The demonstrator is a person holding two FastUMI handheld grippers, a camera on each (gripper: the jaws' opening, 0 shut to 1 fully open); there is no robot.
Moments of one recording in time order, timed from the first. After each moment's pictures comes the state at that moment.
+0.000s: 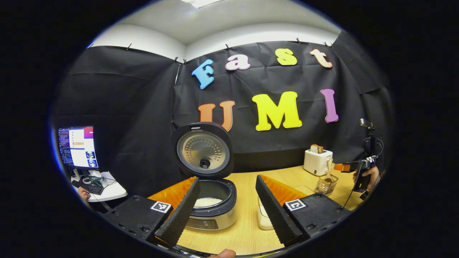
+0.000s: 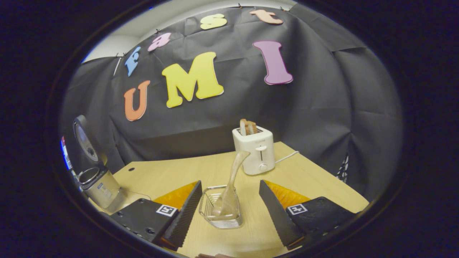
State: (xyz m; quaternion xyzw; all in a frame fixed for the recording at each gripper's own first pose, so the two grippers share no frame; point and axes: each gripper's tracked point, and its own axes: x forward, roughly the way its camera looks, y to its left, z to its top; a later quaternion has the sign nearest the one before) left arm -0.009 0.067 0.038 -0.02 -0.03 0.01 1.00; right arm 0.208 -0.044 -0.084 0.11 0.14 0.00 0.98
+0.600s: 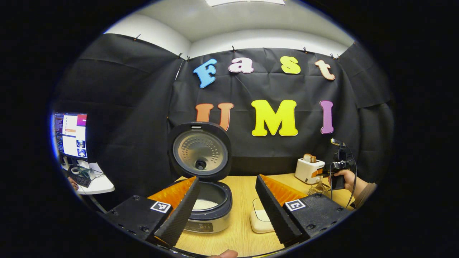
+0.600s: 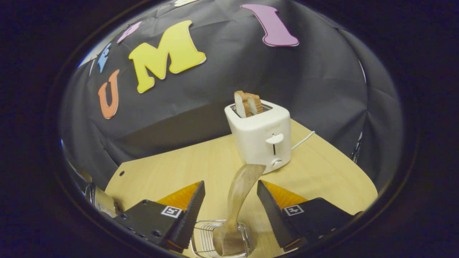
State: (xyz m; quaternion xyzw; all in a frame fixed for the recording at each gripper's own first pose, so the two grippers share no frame) left arm -0.002 0.090 0.037 -0.06 -0.04 -0.01 1.00; right arm 0.319 -0.059 -0.136 0.18 0.27 -0.04 0.95
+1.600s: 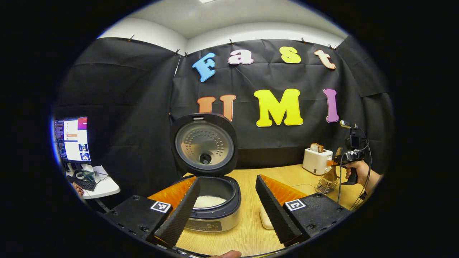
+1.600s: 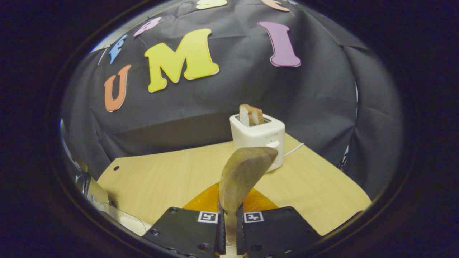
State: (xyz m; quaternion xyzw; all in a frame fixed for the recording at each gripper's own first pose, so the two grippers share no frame) left arm 0.015 0.088 0.018 -0.03 -0.01 -0.01 1.00; right arm 0.261 -0.033 -0.074 0.10 0.19 -0.08 0.97
